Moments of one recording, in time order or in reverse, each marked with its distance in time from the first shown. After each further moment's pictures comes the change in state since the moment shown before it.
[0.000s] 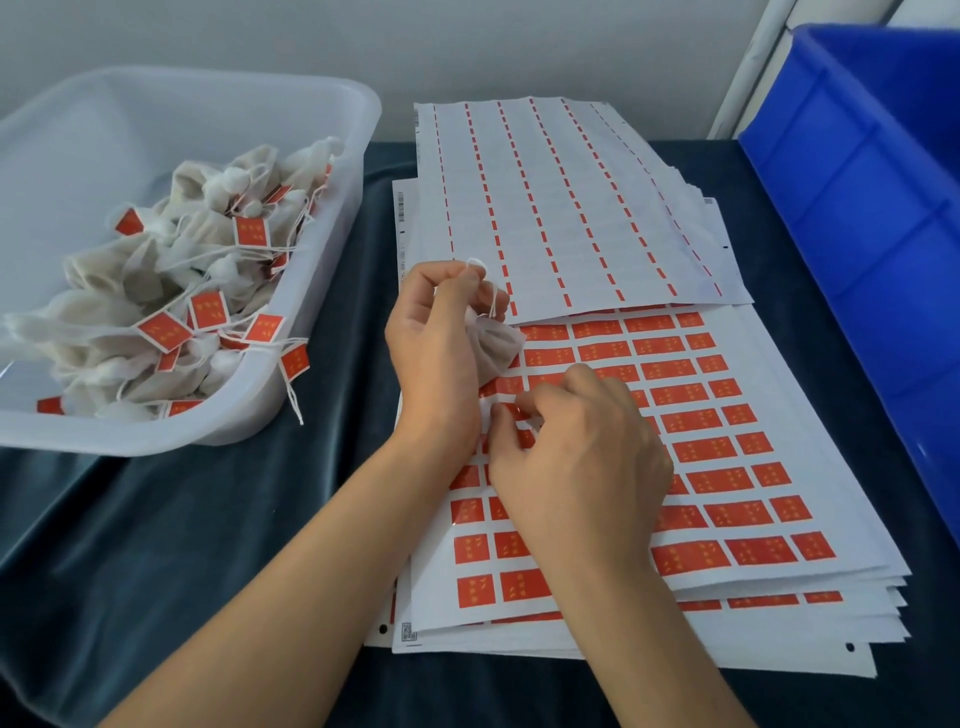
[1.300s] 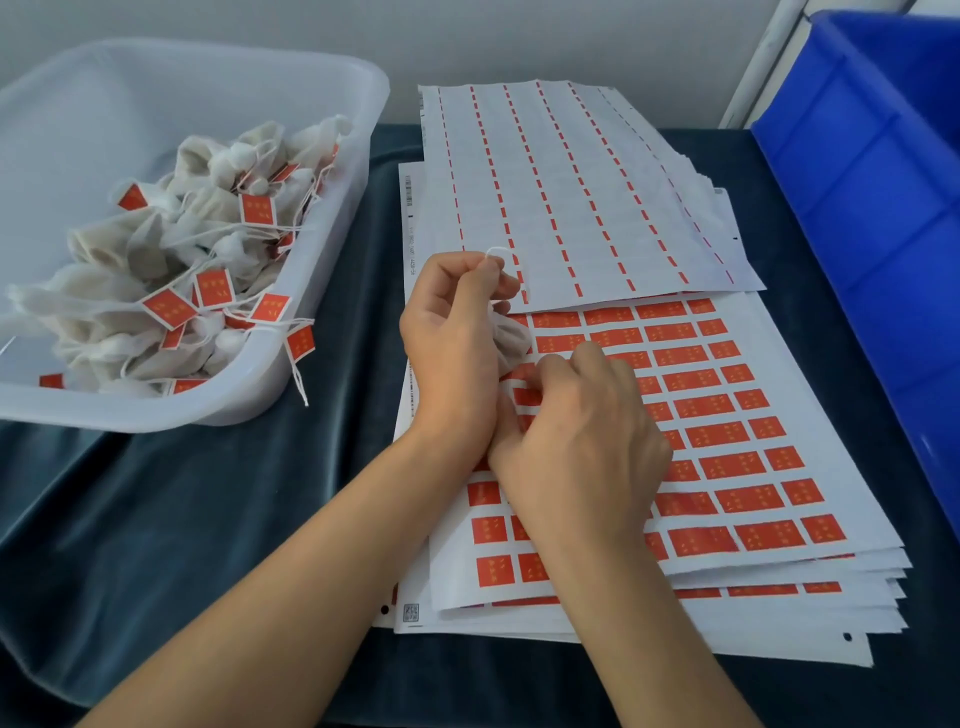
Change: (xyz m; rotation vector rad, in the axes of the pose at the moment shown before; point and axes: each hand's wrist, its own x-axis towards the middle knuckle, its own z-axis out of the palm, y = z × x) left_hand -0.010 -0.003 0.004 -0.034 0.001 0.024; right_hand 0.002 -0.005 0.005 -0.115 0.017 0.006
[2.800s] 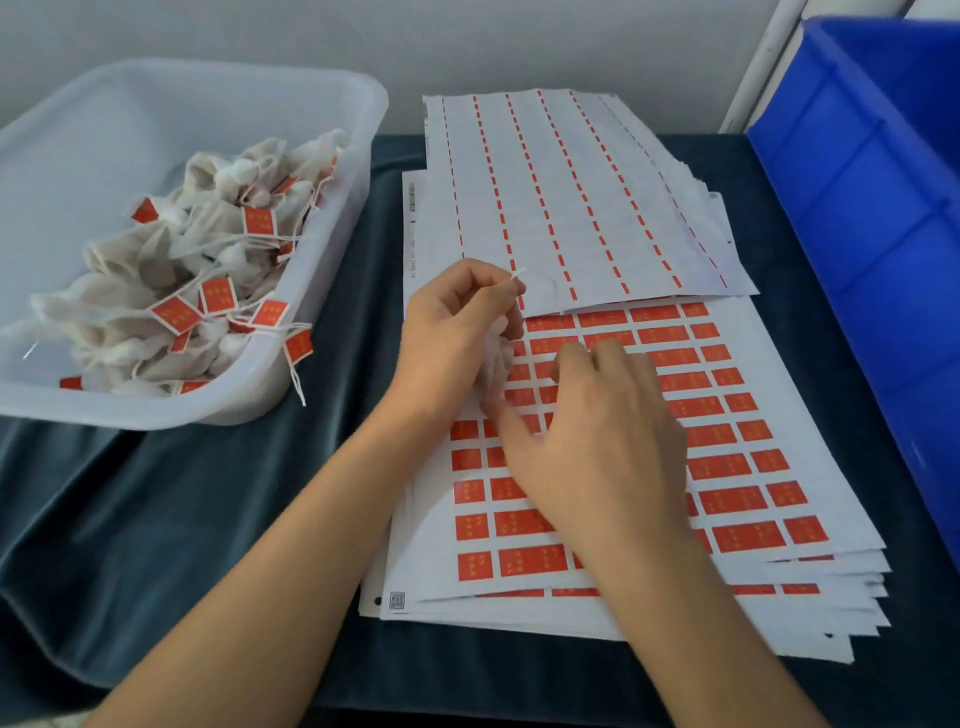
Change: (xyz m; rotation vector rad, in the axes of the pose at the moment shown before) left_hand 0.008 0.018 -0.015 0.368 -0.288 -0.041; right_hand 0.010 0.025 -0.013 -0.055 -0.060 -0.098
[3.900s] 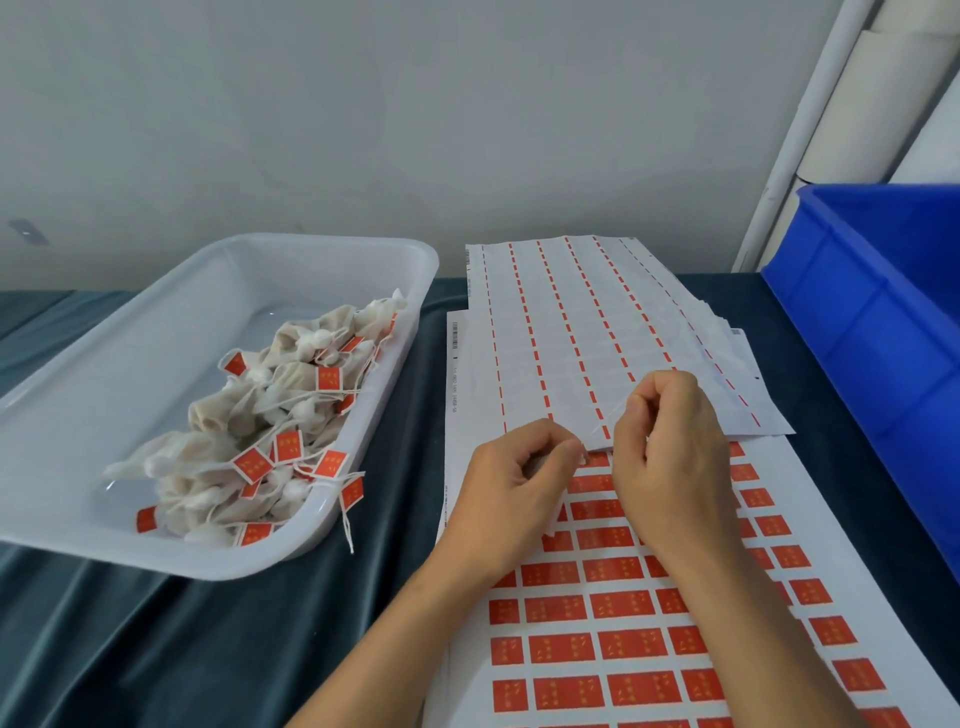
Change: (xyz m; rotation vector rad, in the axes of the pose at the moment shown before) left_hand 0.003 -0.004 0.008 0.430 -0.129 0.147; right_hand 0.092 0.025 0.014 0.627 0.286 -0.081
